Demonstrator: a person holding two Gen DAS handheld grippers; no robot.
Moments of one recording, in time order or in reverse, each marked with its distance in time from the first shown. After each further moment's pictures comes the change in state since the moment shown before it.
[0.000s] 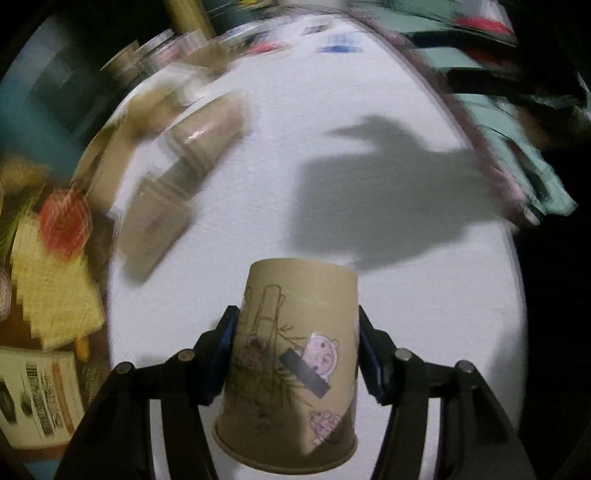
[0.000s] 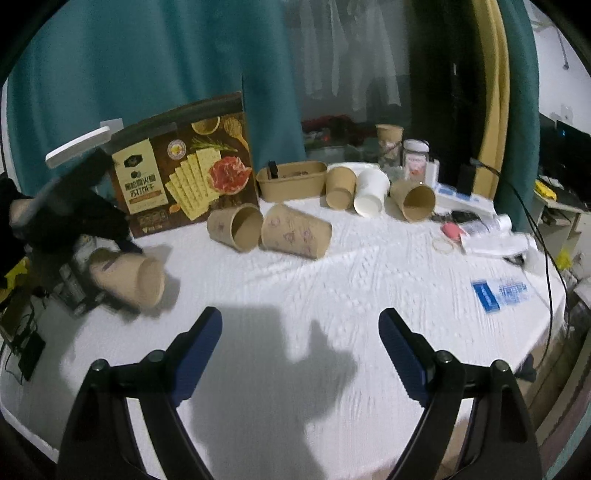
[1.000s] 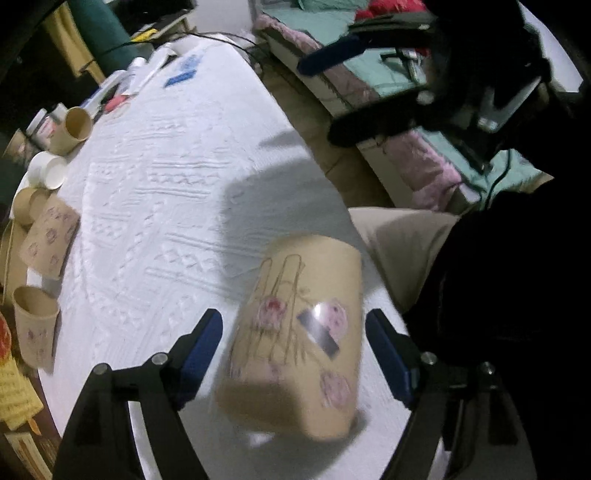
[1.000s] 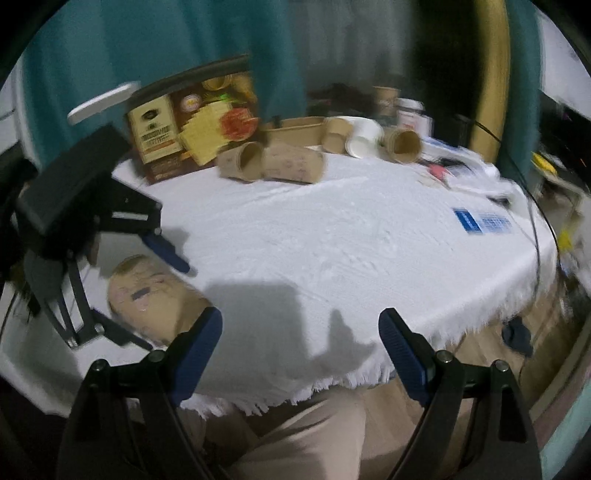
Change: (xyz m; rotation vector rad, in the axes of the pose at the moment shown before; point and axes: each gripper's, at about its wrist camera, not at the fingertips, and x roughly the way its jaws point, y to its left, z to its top) left arm 0.038 -0.112 0.033 0.126 -0.069 -0.138; right arm -0.041 -0.008 -0.061 -0.077 0.130 0.047
